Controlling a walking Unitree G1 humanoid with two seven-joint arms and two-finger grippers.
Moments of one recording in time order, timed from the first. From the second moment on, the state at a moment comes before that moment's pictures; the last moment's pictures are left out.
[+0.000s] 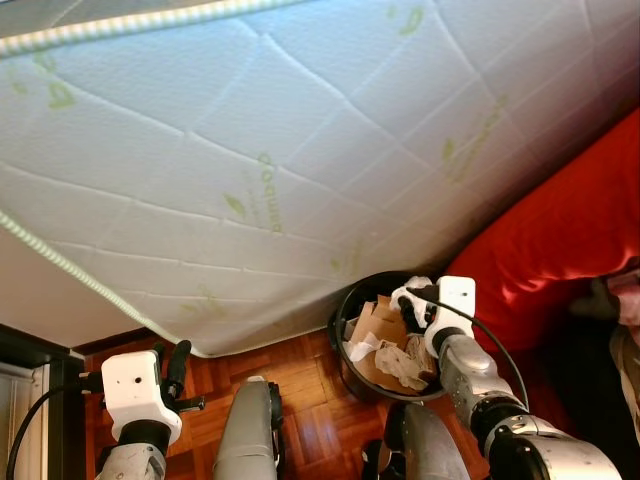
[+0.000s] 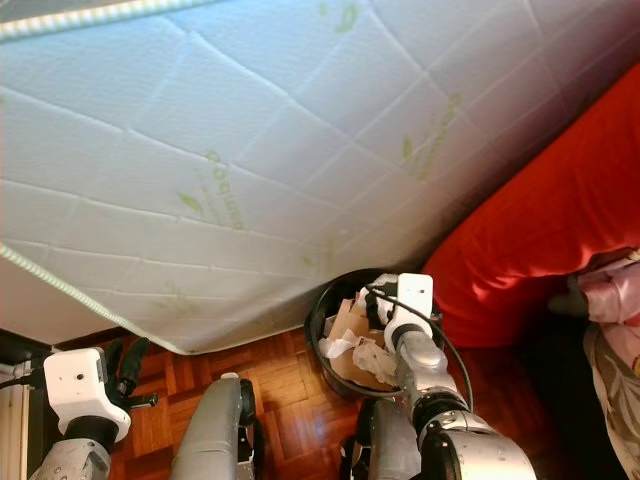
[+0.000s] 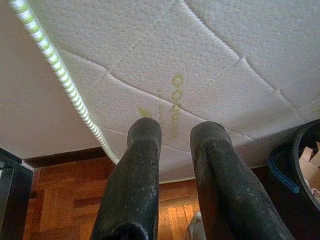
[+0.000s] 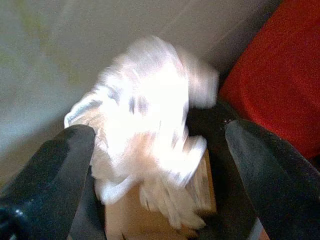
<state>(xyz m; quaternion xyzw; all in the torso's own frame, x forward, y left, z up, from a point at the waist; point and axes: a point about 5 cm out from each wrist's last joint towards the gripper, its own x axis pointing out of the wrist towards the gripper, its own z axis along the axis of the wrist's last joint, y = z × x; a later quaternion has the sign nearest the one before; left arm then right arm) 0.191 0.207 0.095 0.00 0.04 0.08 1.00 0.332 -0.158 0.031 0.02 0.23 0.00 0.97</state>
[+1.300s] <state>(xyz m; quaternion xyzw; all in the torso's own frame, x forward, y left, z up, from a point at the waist) 0.192 0.209 0.080 -0.01 0.06 0.08 1.00 0.290 -0.188 -0.009 0.04 0.28 -0.05 0.96</state>
